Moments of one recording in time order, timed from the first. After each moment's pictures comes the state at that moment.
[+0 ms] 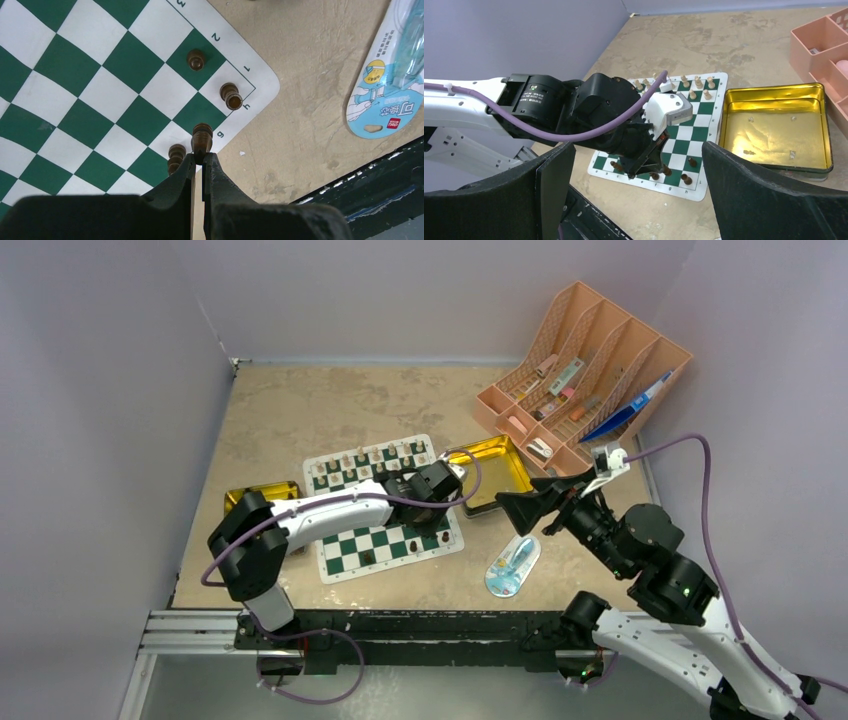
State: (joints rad) left arm -0.98 1.67 1.22 -0.65 -0.11 -0.43; right arm 0.84 0.49 0.91 -0.48 0.18 0.49
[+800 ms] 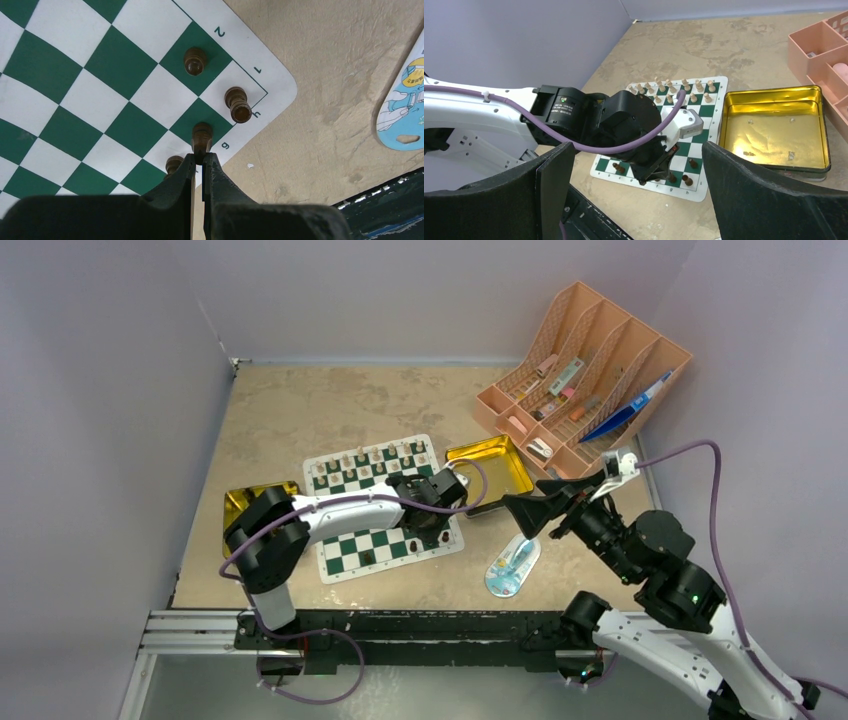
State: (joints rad) left arm -0.99 1.75 1.20 -0.61 -0.12 -0.42; right arm 0.84 0.44 0.91 -0.50 0.19 0.50
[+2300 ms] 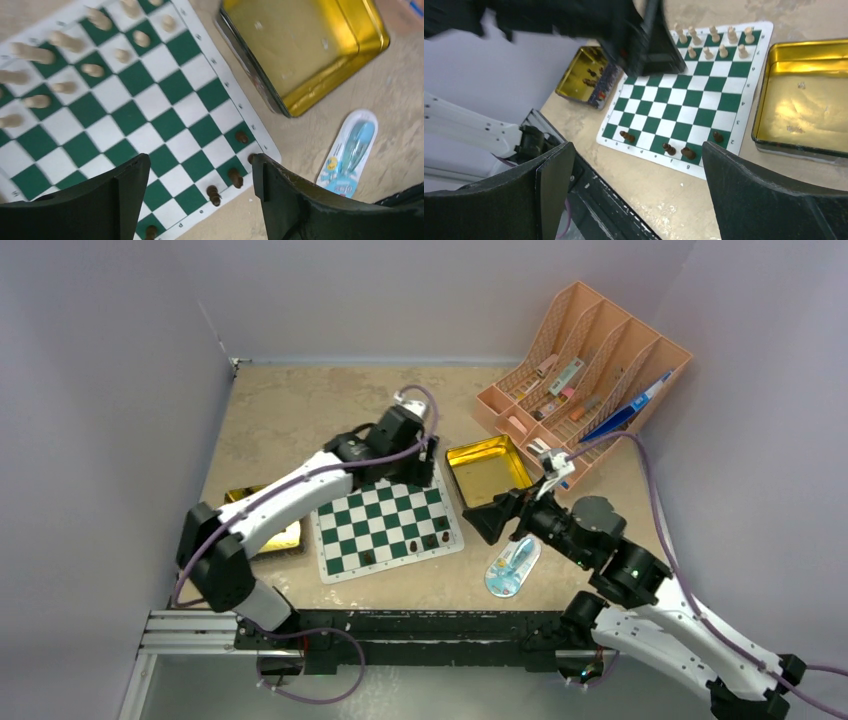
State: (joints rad) left arm -0.81 1.59 1.34 -0.65 -0.14 -0.45; right arm 0.84 0.55 0.72 -0.33 0.04 0.56
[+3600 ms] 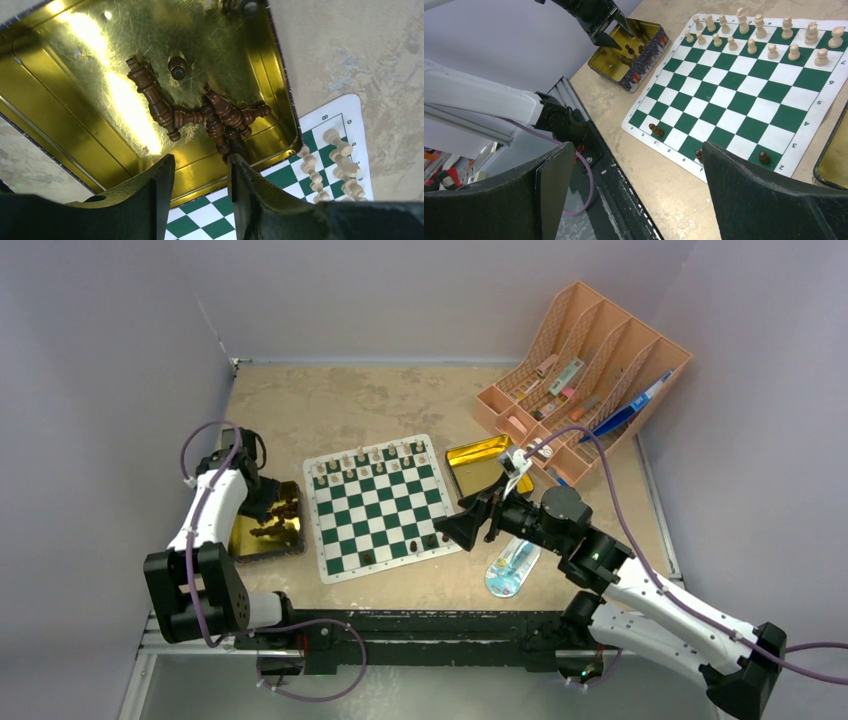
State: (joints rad) left arm 0.19 1.32 0.94 -0.88 -0.23 -1.14; right arm 0.84 0.74 0.63 -0.03 -0.21 0.54
